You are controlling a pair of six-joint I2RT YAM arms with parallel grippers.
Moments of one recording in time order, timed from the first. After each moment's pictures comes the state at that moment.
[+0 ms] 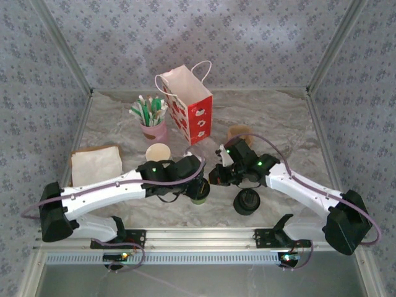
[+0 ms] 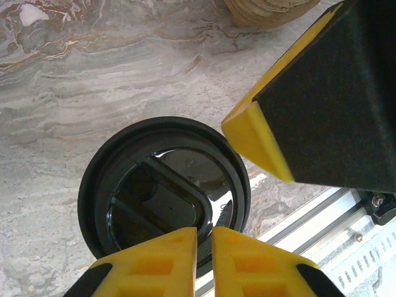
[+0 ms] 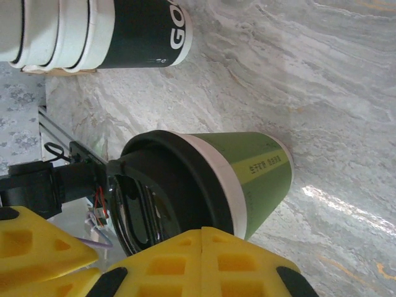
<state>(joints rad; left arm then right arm) -1.19 1.31 1.10 -0.79 -0.09 -0.72 0.74 1.22 0.84 -0.55 -0.48 0.72</state>
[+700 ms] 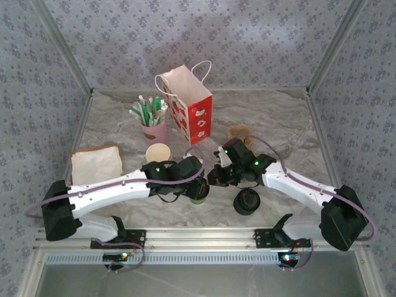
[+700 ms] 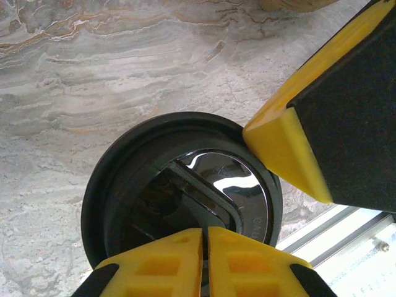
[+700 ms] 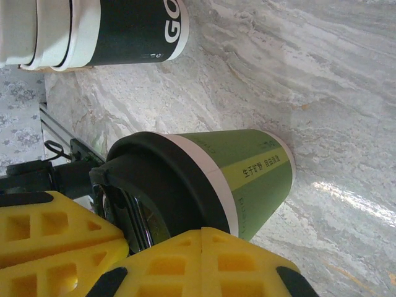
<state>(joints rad) -1.15 1.33 1.04 -0.75 -0.08 -0.73 0.74 1.27 0.82 -0.50 -0.51 0.72</state>
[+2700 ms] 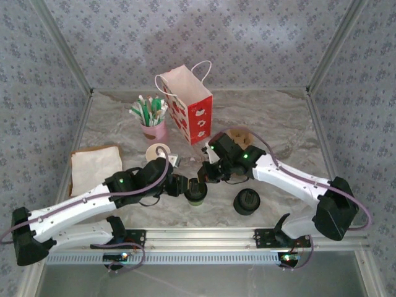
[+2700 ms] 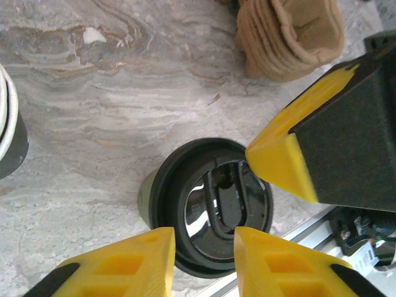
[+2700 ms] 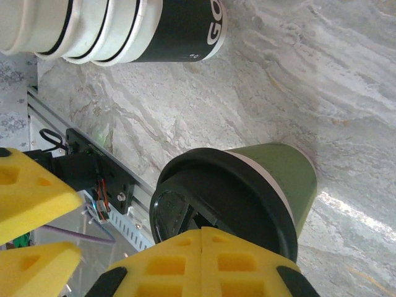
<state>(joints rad) -1.07 0.97 0.82 -0.65 -0.08 -0.80 0.85 1.38 1.05 -0.65 -0.43 0.69</state>
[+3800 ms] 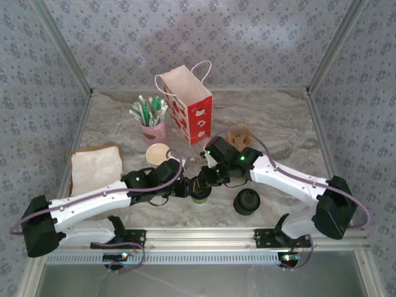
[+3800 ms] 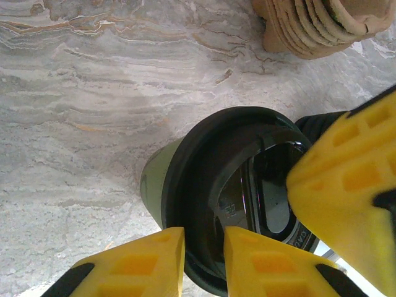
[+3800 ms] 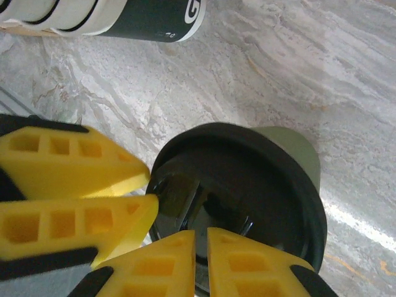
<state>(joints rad) -1.06 1.11 0.76 -0.51 -0.01 -0.84 0.89 1.37 1.06 -0.72 -0.35 0.65</state>
